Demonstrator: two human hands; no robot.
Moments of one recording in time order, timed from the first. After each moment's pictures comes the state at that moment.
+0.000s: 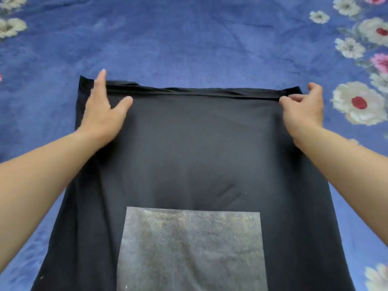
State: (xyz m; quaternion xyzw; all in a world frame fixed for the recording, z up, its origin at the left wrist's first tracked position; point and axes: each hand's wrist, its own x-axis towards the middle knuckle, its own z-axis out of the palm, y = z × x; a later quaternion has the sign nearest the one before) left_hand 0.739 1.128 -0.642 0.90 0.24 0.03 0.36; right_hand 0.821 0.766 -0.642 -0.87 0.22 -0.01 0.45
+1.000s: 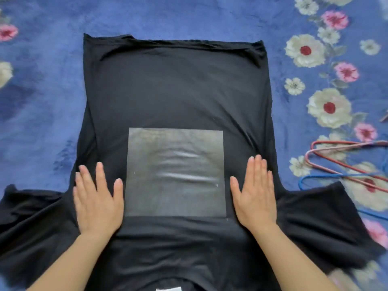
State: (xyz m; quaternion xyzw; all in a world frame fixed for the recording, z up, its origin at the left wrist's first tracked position) left_hand 0.396 1.044 -0.668 0.95 0.29 -0.07 0.08; right_hand 0.468 0.720 -0.663 -0.99 -0.01 0.13 0.07
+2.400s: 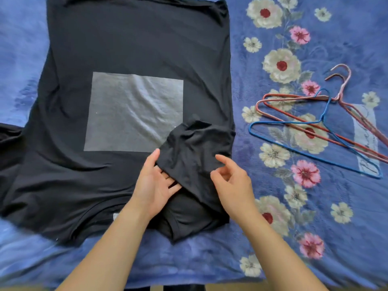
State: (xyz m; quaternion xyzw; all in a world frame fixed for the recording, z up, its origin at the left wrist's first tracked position) left_hand 0.355 0.830 -0.601 0.32 0.42 -0.22 0.82; right_hand 0.371 0.658 -0.579 -0.85 0.16 0.20 0.47
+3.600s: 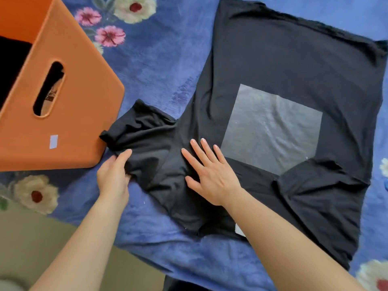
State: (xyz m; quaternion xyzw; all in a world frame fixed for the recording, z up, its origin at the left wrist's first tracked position) left_hand 0.251 1.153 -0.605 0.40 0.63 0.14 0.65; right_hand 0.360 0.949 -0.636 -0.85 -0.47 0.23 0.03
